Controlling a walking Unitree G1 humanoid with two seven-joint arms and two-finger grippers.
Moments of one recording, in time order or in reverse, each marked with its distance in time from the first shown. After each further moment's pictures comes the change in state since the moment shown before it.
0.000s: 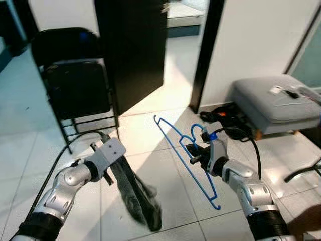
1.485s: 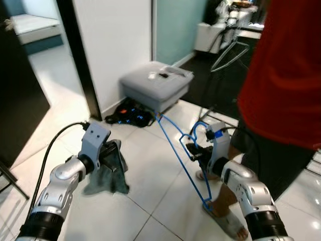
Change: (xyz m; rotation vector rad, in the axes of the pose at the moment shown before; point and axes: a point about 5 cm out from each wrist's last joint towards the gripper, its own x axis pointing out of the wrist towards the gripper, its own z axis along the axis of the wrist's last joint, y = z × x) left arm -0.009 0.020 0.003 -0.250 -0.080 0.083; right arm 0.003 0.004 0.000 0.118 -0.044 0.020
